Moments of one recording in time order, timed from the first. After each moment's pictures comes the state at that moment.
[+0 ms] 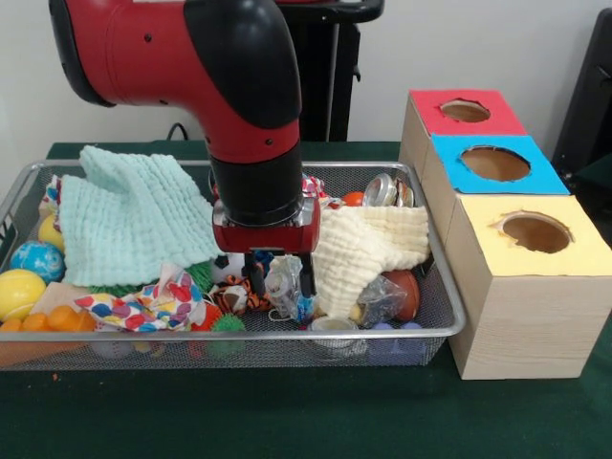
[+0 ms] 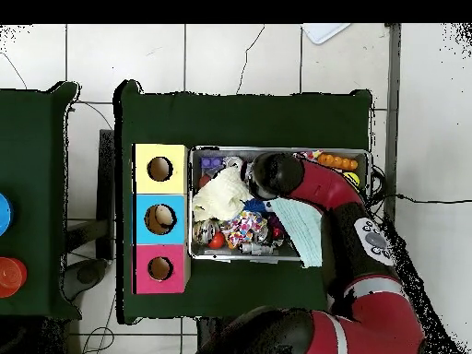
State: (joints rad) arm -0.44 -0.39 0.17 1.41 -0.05 0.61 1.57
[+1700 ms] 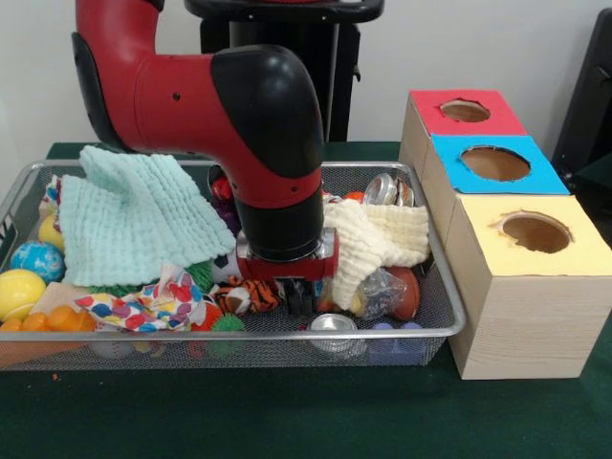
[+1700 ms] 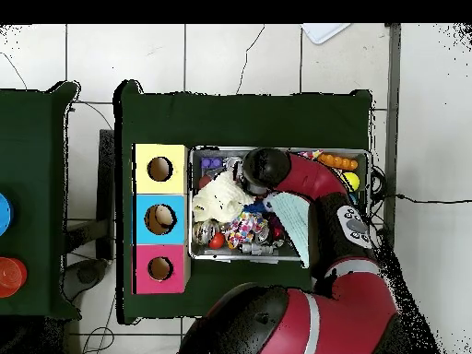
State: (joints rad) arm -0.39 -0.30 0.14 1.31 -0.05 0.70 1.57
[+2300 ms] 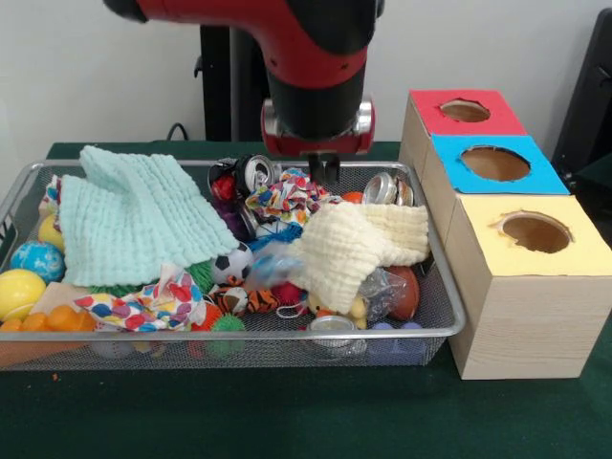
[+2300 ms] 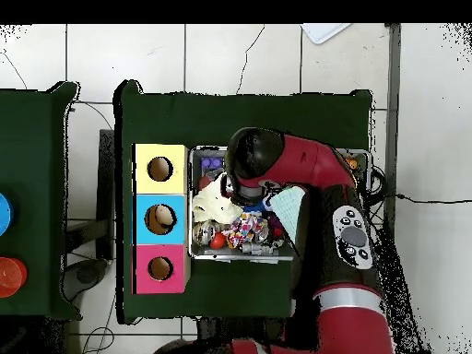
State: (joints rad) arm -0.29 -0.50 0.06 1.31 -0.05 1.19 1.57
